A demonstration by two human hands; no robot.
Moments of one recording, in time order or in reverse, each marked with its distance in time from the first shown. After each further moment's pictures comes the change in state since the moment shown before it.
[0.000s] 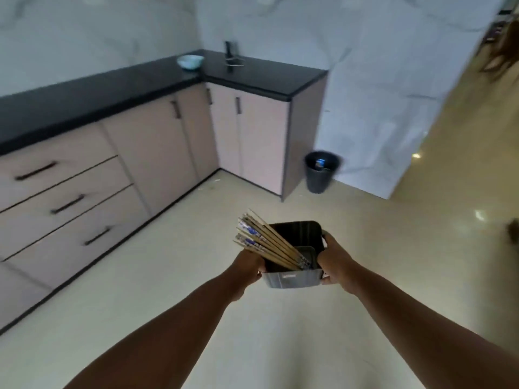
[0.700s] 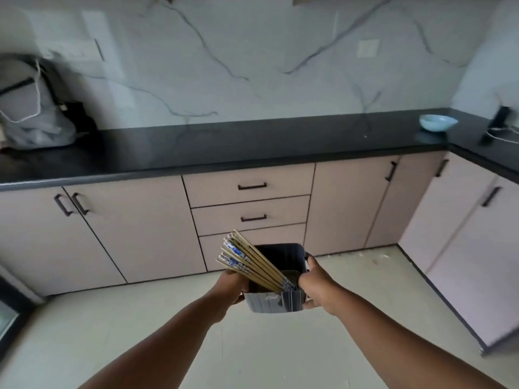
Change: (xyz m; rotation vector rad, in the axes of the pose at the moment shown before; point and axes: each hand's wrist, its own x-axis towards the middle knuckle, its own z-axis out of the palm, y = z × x) left_hand -0.022 0.022 -0.410 -0.281 0.861 0.062; right_hand 0.115 -0.249 0.451 -0.511 -0.657 -0.228
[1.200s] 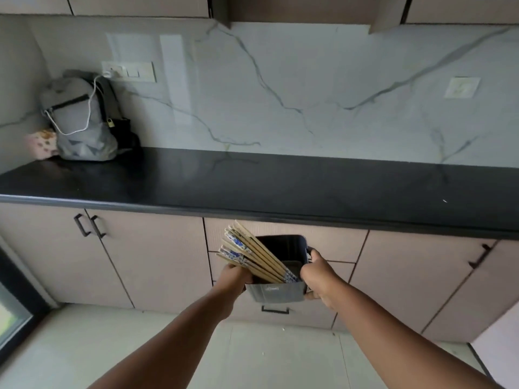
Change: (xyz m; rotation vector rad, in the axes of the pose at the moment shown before) left_hand 0.212 0.117 -0.060 -0.230 0.233 0.108; right_hand 0.214 -0.206 -0.013 -0.067 -0.118 -0.147
